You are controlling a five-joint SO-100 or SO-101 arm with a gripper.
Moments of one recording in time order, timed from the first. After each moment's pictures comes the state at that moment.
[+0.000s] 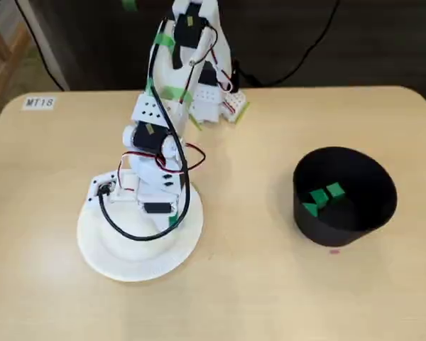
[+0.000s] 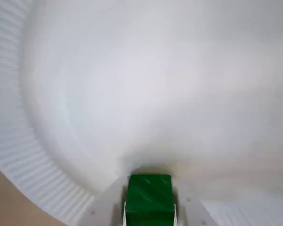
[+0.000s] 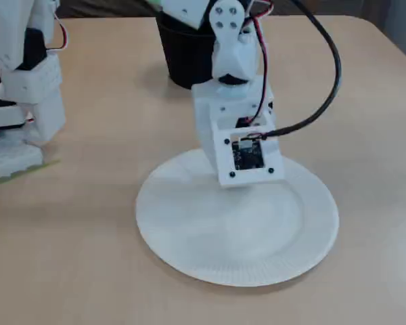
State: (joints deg) arm 18.1 72.7 88.1 66.5 -22.1
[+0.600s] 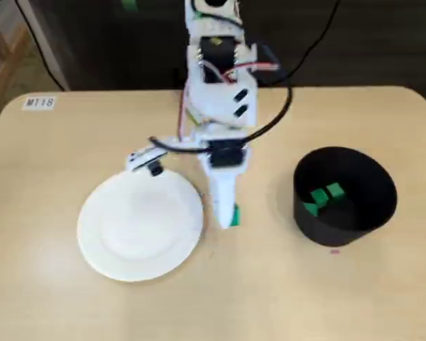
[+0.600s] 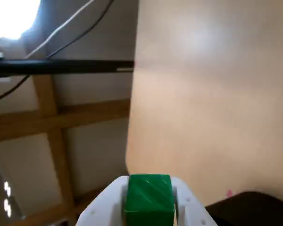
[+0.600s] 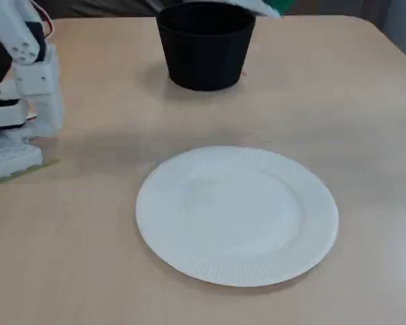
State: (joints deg) arm -9.8 118.5 106.2 43.5 -6.8
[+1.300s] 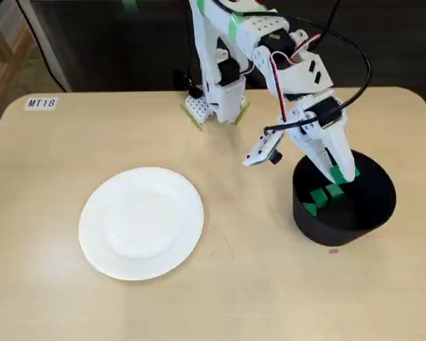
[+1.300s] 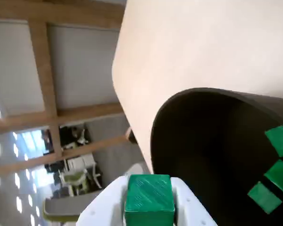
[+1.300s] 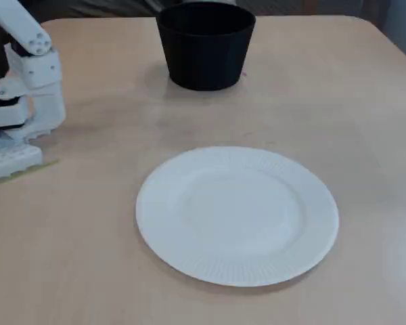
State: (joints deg) arm -34.6 119.9 124.1 26.2 -7.5
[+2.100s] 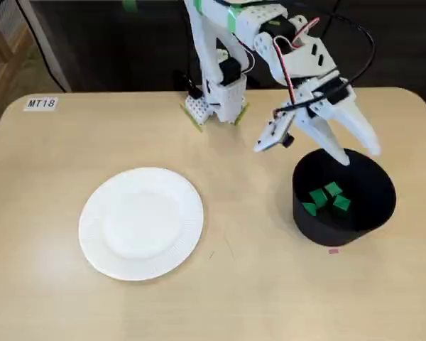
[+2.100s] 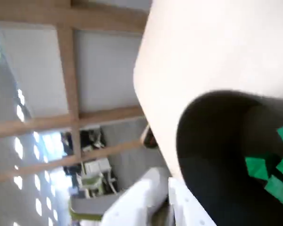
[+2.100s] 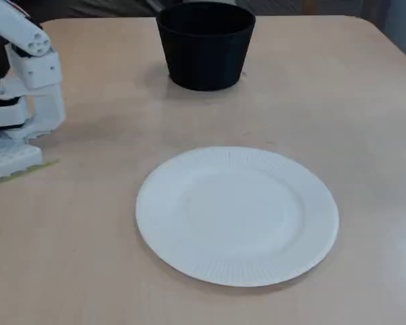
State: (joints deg) arm -28.8 134.5 121.7 36.9 -6.7
